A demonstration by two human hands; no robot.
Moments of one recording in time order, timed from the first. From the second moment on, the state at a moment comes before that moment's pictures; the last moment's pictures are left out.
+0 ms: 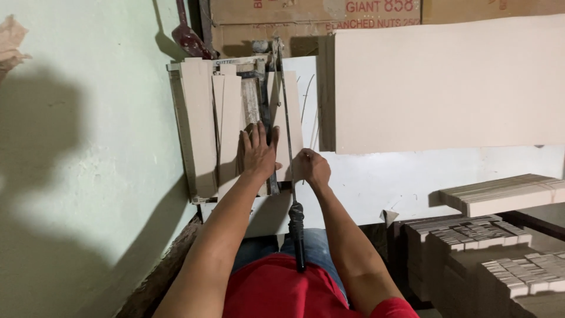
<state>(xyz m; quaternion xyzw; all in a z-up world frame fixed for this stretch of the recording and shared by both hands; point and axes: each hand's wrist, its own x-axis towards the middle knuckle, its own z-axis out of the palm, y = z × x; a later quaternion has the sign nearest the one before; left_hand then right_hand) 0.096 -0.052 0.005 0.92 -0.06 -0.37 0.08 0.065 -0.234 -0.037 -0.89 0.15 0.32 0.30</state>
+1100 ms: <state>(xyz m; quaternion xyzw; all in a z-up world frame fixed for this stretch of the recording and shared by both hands) 0.082 -0.062 0.031 0.93 -0.06 -0.32 0.19 -0.027 -0.214 0.206 -0.81 0.10 0.44 0.37</state>
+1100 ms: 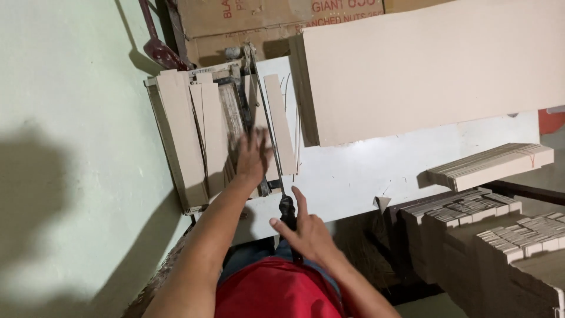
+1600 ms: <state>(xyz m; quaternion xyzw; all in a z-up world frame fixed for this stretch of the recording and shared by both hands) 0.030 0.062 -0.012 0.89 -0.46 -0.05 -0.02 0.063 -0.218 -0.038 -0.92 0.14 0.33 0.13</state>
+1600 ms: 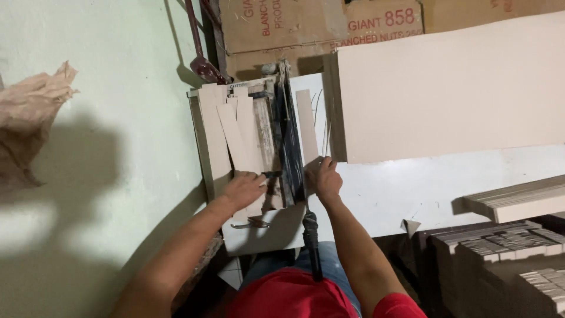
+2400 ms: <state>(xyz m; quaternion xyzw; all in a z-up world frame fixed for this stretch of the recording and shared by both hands) 0.028 0.024 0.014 0.93 -0.30 -0.17 0.13 0.055 -0.224 -0.061 -0.90 0.06 0.30 0.29</state>
